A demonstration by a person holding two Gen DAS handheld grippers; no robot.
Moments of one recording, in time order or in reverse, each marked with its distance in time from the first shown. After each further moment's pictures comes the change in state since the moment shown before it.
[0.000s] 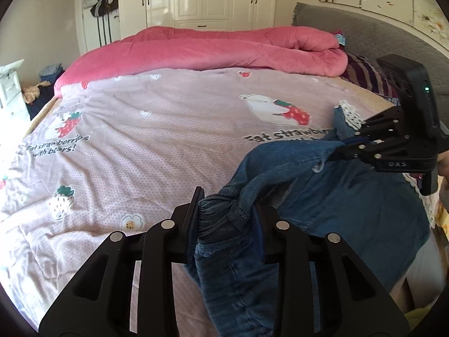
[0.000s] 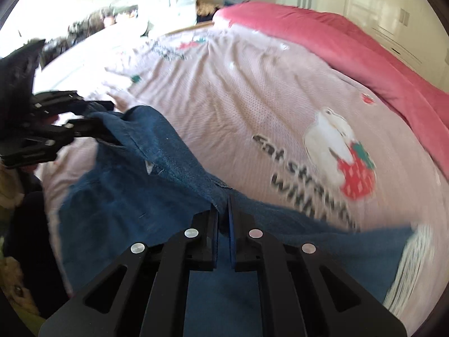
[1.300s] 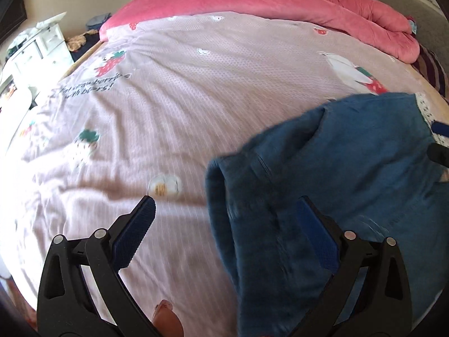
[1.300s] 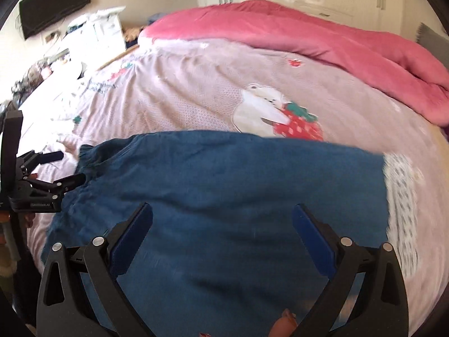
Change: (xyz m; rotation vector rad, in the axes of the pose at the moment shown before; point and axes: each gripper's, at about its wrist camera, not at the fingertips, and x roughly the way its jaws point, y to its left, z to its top) left arm 0.074 0.042 -0.008 -0.177 0.250 0.282; right arm 0.034 -0.059 0.007 0.260 0.011 -0.186
